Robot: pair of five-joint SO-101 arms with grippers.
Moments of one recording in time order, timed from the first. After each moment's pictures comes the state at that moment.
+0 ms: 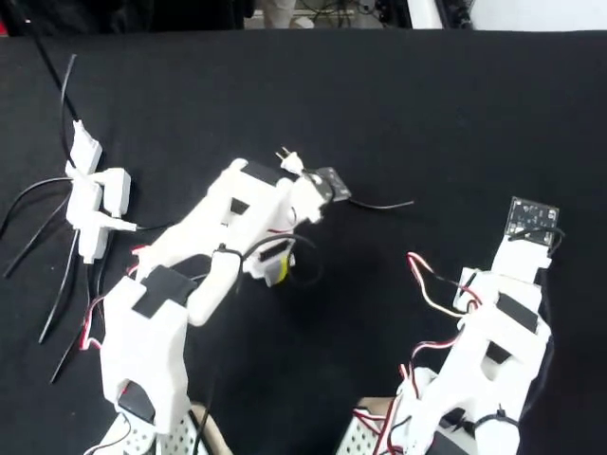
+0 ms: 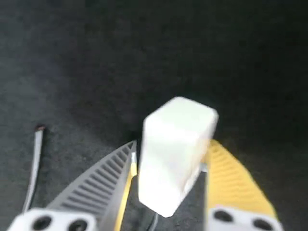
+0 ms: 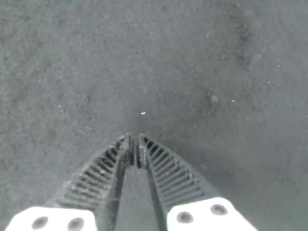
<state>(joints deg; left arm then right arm) 20.9 23.4 5.8 70.9 -32.6 37.6 -40.6 73.6 34.9 16.0</state>
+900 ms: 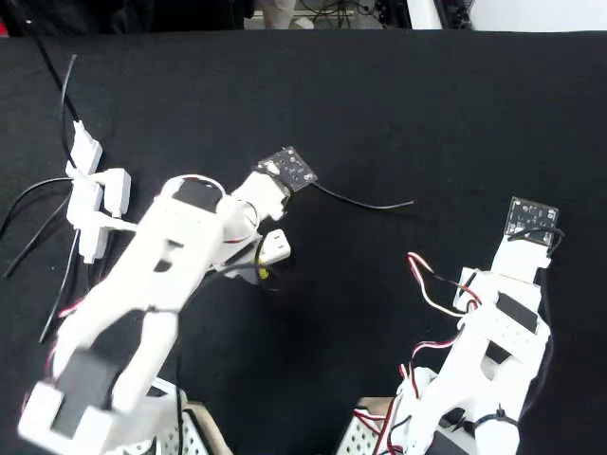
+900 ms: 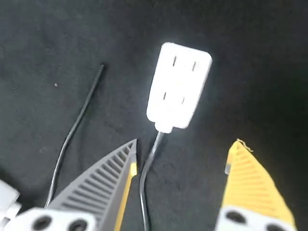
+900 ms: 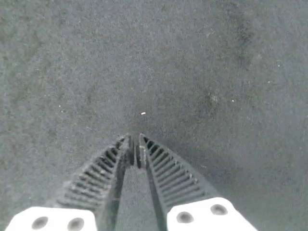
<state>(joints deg) 15.6 -14.5 29.8 66.7 -33.5 37.6 -40.6 73.6 34.9 16.0</state>
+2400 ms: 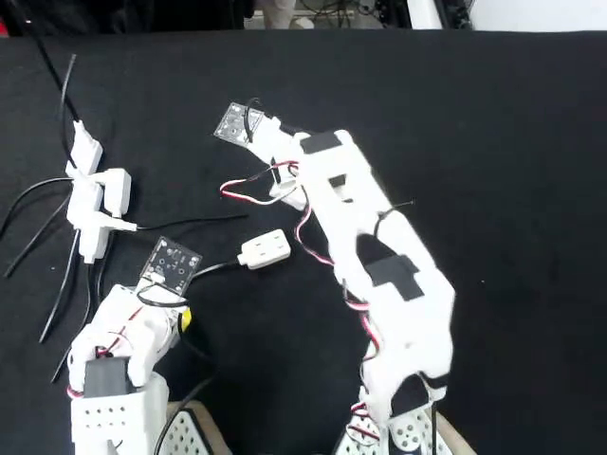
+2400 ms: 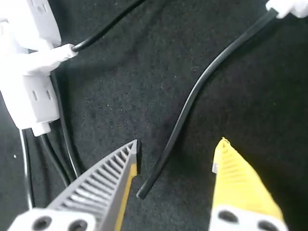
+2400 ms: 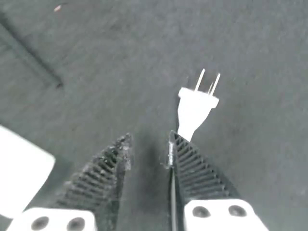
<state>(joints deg) -10.7 -104.1 96.0 68.5 -35.5 -20.1 28.5 -4.0 53.2 42.2</state>
